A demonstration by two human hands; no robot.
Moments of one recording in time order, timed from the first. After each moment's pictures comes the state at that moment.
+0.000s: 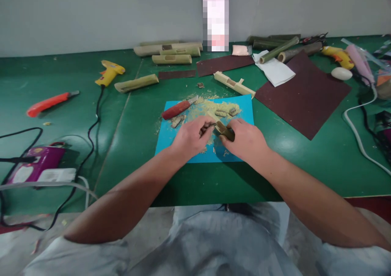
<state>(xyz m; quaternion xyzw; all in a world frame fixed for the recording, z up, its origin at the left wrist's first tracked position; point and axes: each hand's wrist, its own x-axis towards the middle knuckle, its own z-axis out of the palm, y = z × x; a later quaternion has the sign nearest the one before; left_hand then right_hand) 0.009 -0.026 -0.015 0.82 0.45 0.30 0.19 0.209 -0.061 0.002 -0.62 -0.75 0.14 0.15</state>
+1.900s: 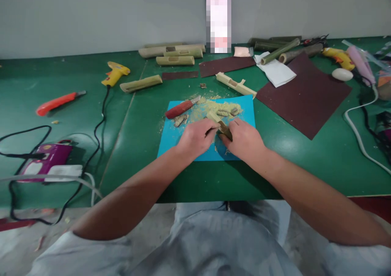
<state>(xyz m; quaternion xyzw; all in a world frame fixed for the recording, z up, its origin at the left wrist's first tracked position) 0.014 -0.029 -0.017 0.84 0.43 0.29 0.15 0.203 -0.058 -0.005 -0.59 -0.79 0.09 0.13</state>
